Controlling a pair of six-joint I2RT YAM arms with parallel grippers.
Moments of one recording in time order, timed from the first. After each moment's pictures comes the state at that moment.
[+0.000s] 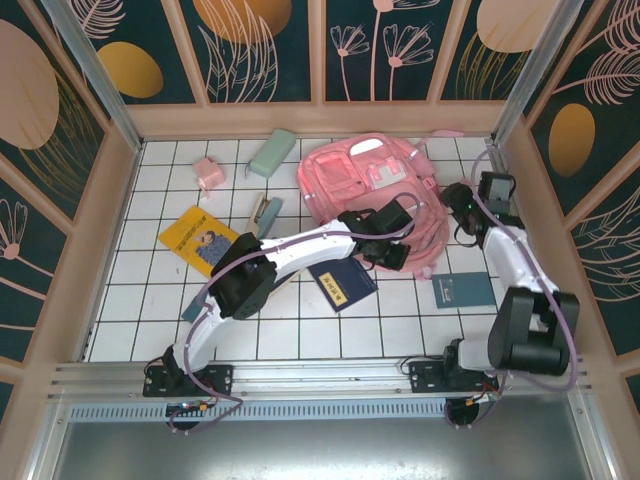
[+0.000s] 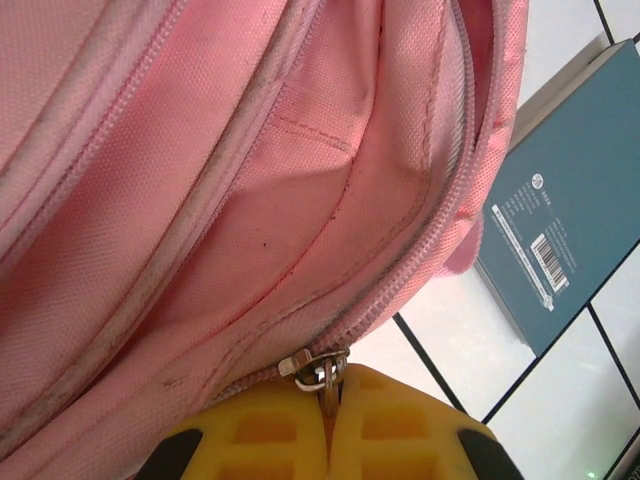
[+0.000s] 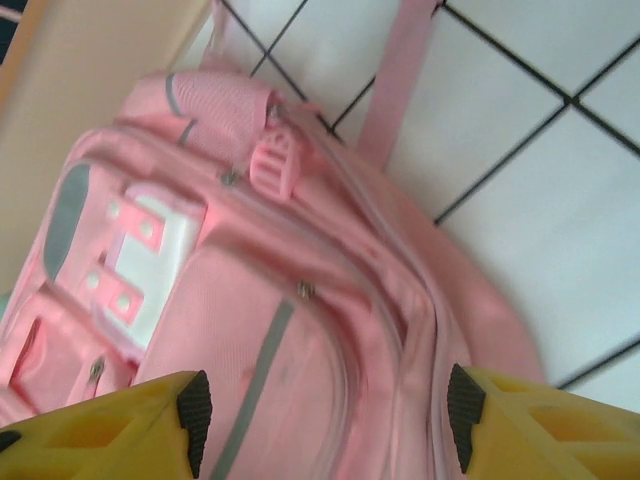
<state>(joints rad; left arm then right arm) -1.02 2.28 1.92 -0.65 0.19 -0.56 -0.11 1.31 0.87 -0.29 -0.18 0.73</state>
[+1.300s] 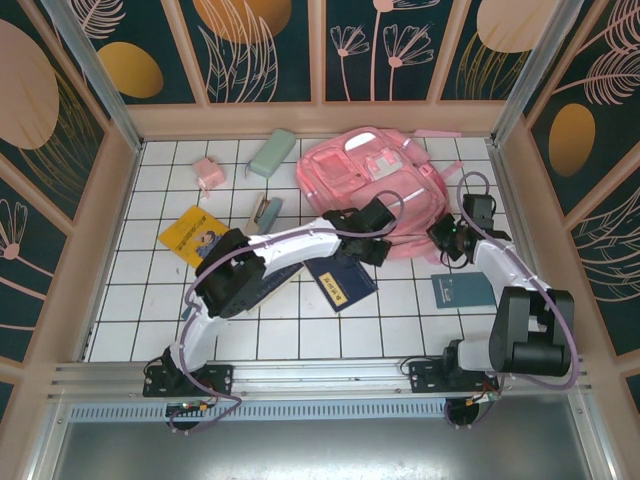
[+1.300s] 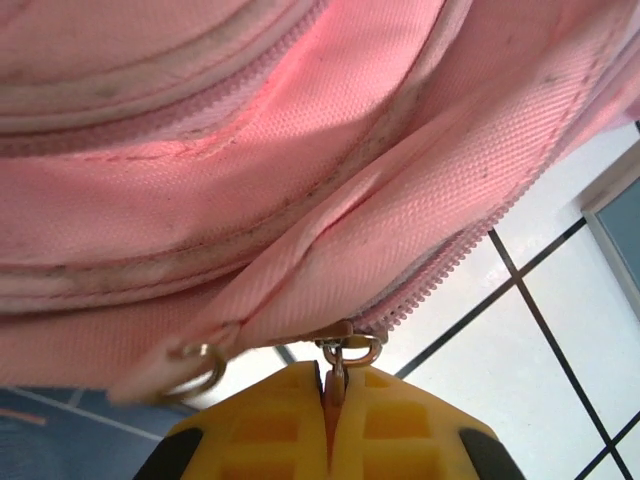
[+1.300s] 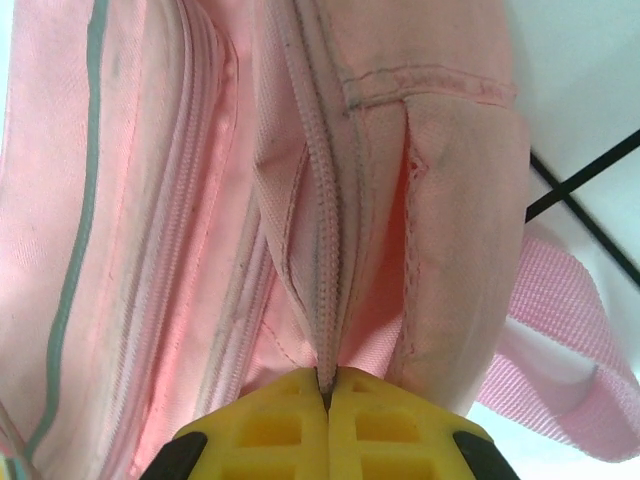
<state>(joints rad) -0.95 2.15 1.70 -0.58 0.08 -0.50 -0.07 1.36 0.75 -0.34 -0.30 0.77</state>
